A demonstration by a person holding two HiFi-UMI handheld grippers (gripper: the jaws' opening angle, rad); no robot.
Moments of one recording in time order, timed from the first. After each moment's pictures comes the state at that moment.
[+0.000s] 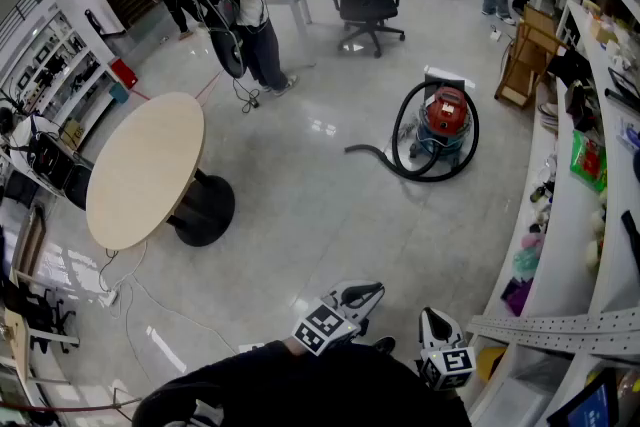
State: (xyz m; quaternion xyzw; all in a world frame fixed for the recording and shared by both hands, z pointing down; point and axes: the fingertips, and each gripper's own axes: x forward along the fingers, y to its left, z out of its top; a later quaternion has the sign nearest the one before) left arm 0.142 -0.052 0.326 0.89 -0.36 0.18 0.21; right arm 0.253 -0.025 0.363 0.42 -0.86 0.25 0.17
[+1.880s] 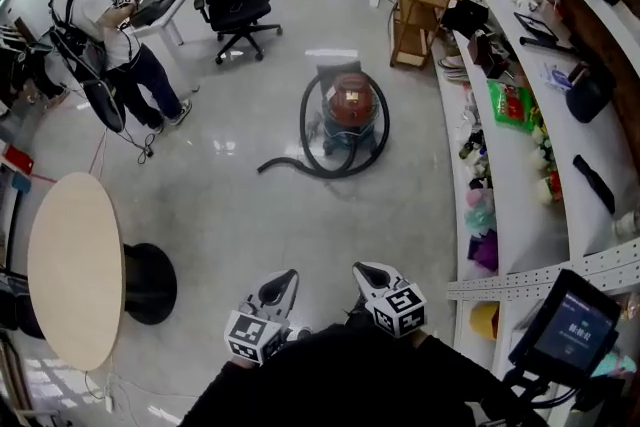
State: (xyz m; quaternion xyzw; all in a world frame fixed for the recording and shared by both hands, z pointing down) left arm -0.035 -0.235 0.310 0.89 -0.40 0.13 0.16; right arm 0.090 -0.242 0.366 0.42 -0.86 0.25 0.14
